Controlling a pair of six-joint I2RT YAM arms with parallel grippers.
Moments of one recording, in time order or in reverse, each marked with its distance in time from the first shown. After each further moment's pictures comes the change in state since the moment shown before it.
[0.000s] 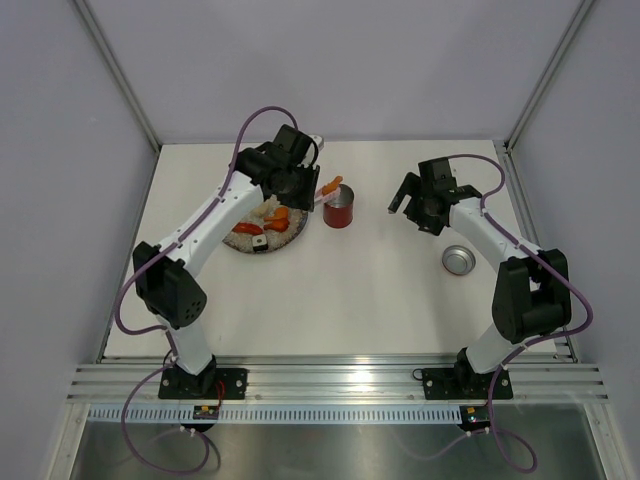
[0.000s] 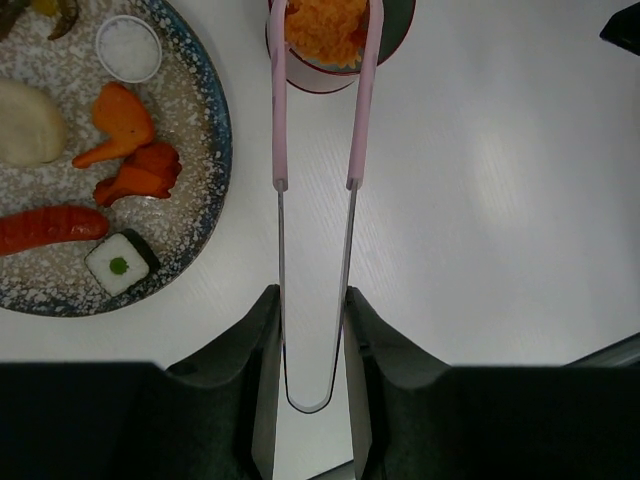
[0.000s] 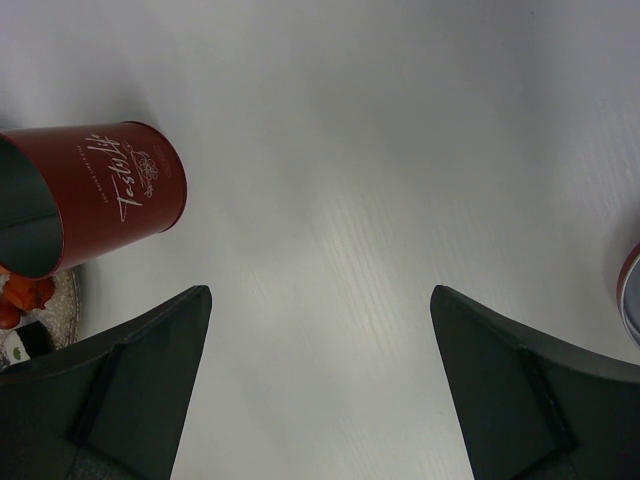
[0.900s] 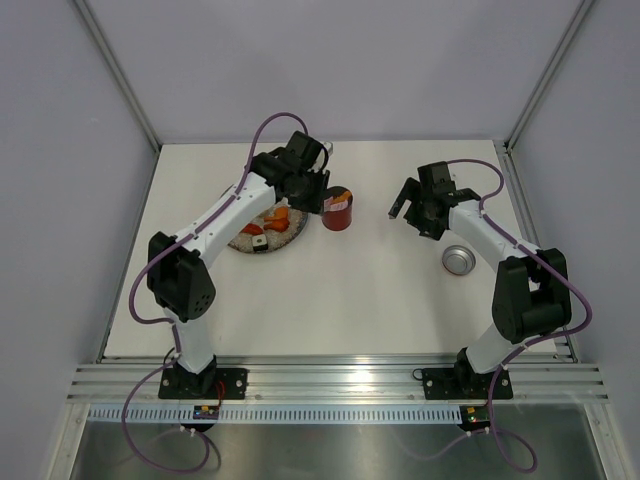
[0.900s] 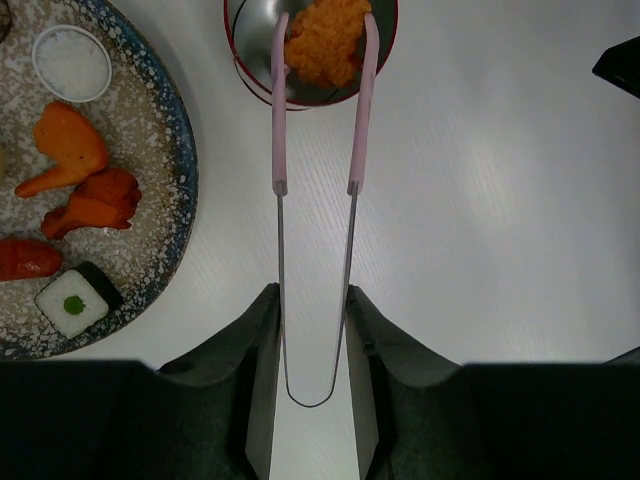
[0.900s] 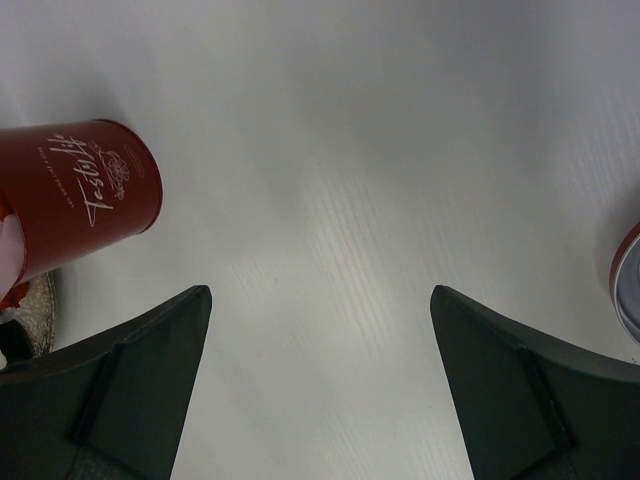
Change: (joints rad) left arm -0.018 0.079 -0.031 0.093 0.029 -0.023; right arm 0.000 0.000 -0.034 0.000 0.002 0.000
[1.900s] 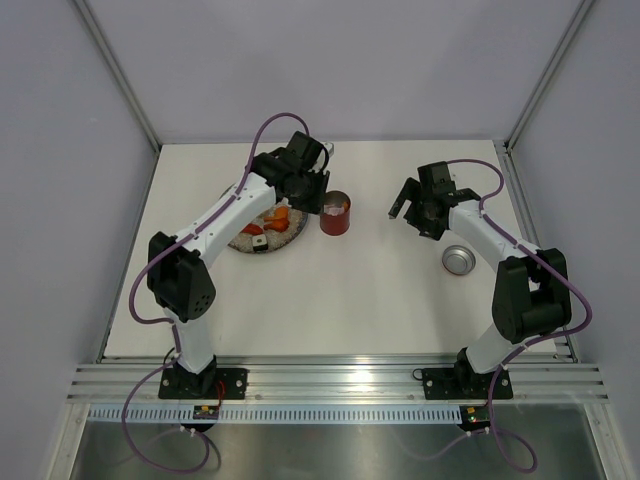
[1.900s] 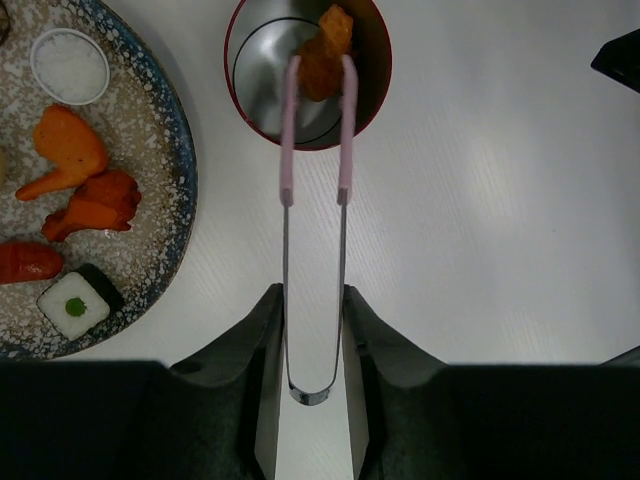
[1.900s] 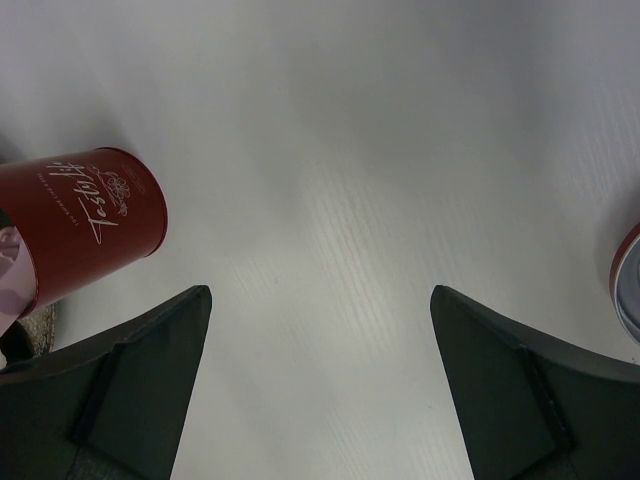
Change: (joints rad) left arm -0.006 0.000 0.000 0.000 0.001 0.012; right arm 0.000 0.000 0.000 0.000 0.000 0.000
